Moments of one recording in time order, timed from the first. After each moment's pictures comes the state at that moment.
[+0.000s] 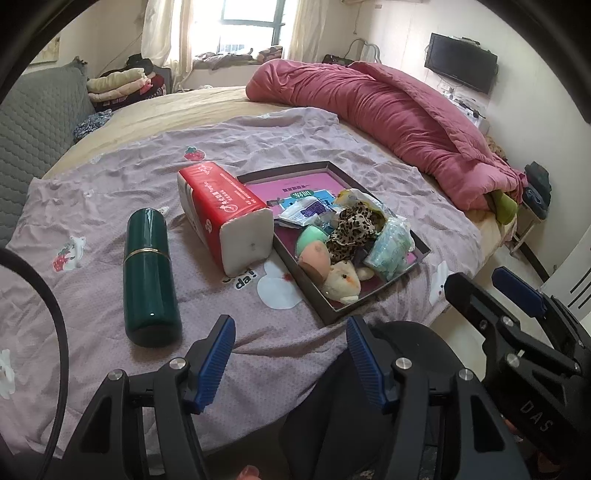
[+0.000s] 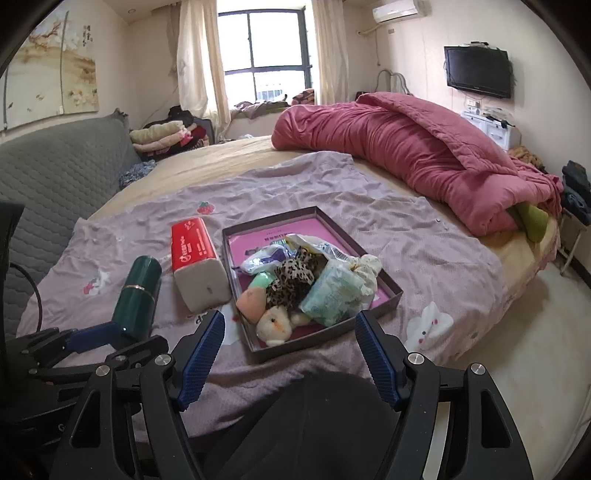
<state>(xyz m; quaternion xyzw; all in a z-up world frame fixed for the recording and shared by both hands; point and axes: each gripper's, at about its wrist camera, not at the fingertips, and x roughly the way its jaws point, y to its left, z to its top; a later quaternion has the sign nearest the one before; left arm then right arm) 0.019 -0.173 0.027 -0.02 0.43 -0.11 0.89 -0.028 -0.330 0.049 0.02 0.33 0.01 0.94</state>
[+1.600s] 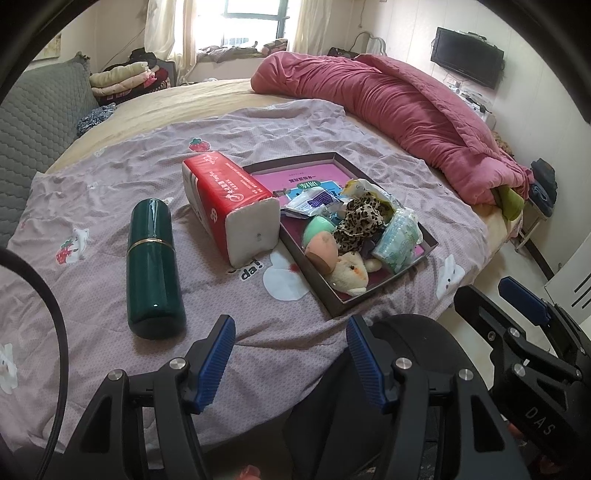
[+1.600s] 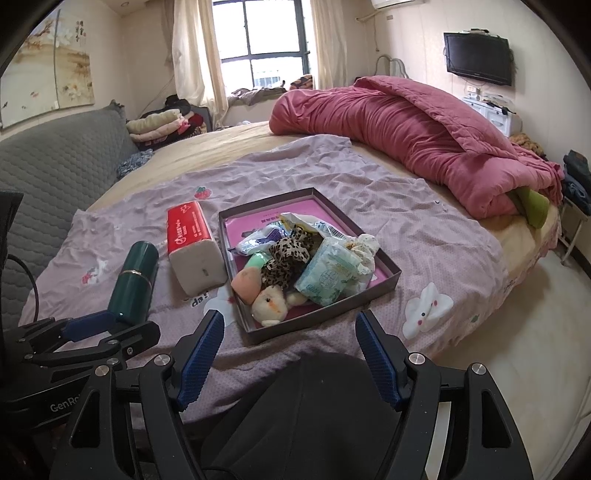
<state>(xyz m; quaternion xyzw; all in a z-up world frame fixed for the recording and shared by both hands) 0.021 -0.171 0.020 -0.01 0.45 -0.10 0.89 -0.029 -0.339 0.037 0.03 0.36 0.01 0.93</state>
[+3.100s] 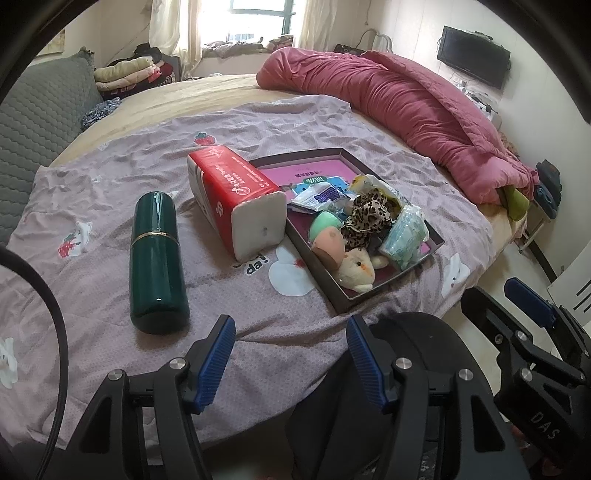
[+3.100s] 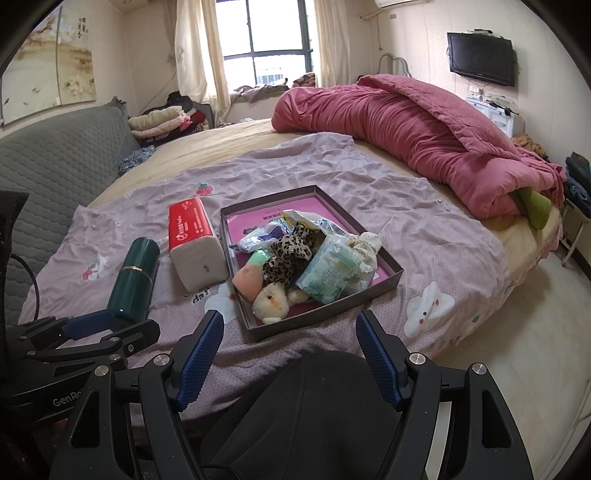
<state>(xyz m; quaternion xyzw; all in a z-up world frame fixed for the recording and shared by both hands) 0.022 -0.167 0.018 -0.02 0.46 -0.09 0.88 -0.028 -0.336 0.033 0.03 0.36 0.01 0.93</state>
